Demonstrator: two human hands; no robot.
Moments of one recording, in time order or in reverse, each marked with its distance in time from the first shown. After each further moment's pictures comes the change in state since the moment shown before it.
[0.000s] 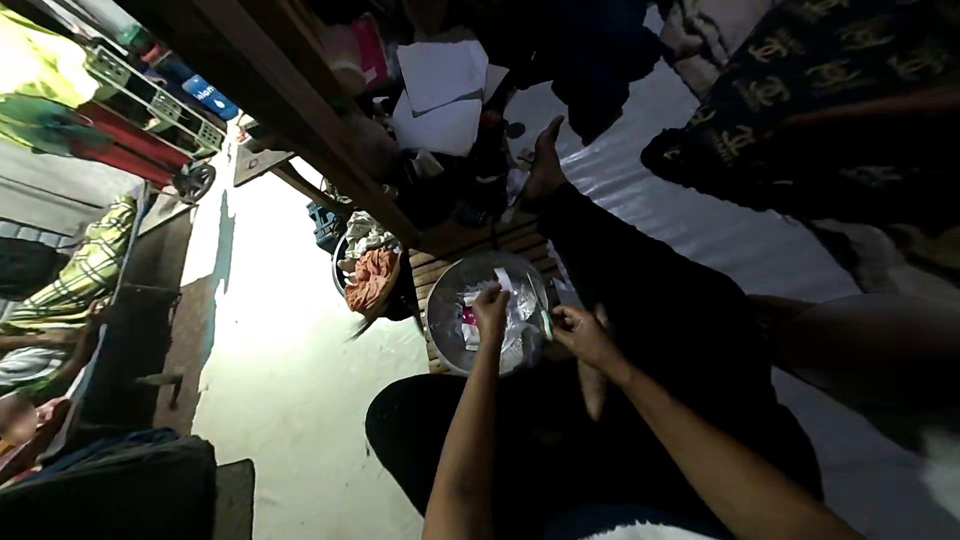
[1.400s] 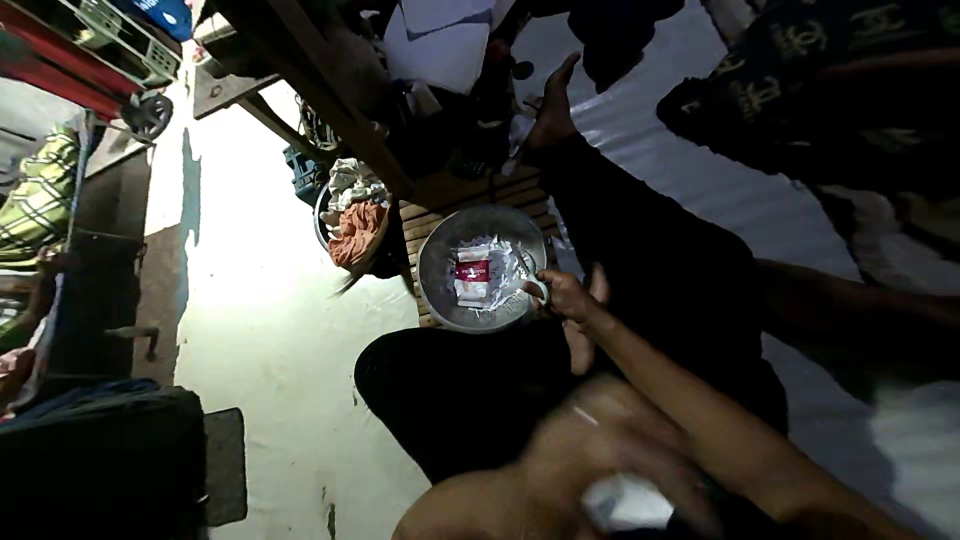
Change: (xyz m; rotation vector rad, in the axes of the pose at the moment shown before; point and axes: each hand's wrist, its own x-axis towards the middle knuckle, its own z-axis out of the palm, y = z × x) left_hand -0.251 0.137 -0.049 -0.541 -0.588 0.797; right_hand 0.006 -0.004 0.022 0.405 -0.156 0.153
